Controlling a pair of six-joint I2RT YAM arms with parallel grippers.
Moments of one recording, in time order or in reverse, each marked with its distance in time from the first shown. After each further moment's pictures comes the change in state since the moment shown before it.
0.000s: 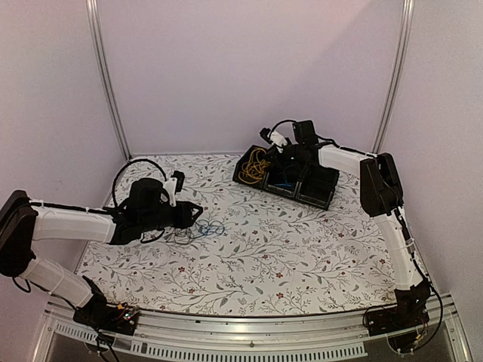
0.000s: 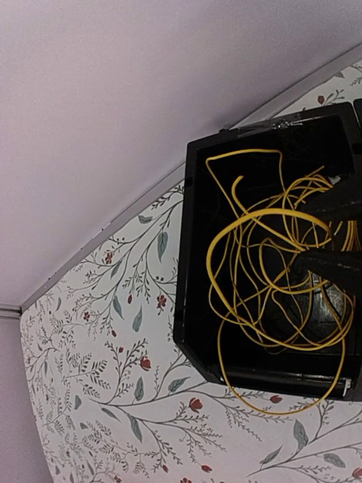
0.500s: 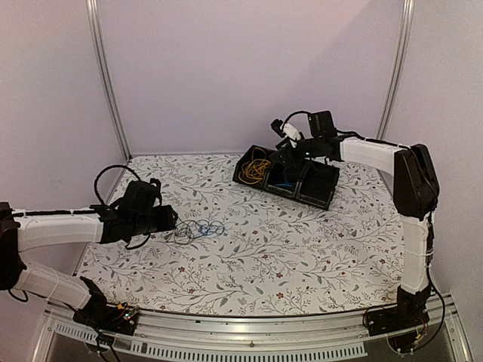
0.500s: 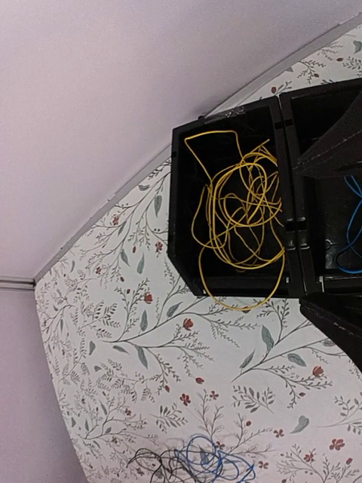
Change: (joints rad) left arm 0.017 -0.121 0.022 -0.377 -0.287 -0.168; right arm 0.007 -0.365 -0.411 -0.011 -0.021 0.055
